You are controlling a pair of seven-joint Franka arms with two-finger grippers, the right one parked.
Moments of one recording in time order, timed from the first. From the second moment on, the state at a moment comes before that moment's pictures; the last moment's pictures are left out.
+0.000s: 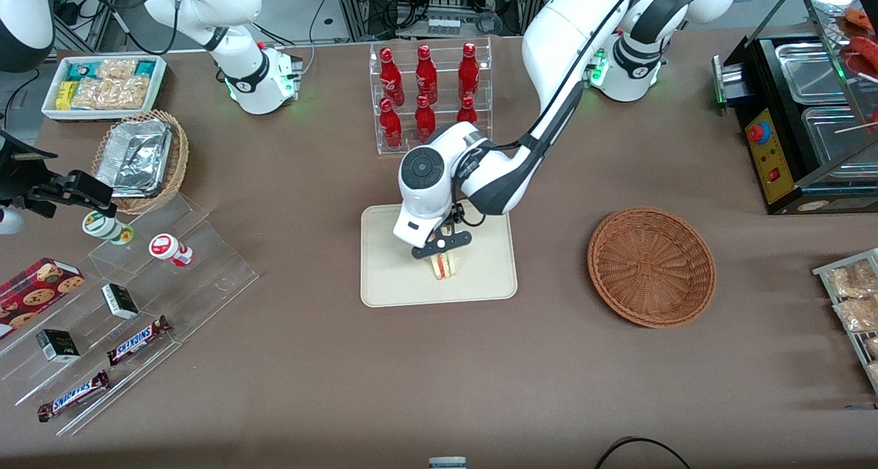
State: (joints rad) arm -0.73 0.78 -0.13 -1.30 0.04 2.05 -1.14
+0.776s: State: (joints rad) arm -0.47 0.55 -0.11 -1.39 0.05 1.76 -0.73
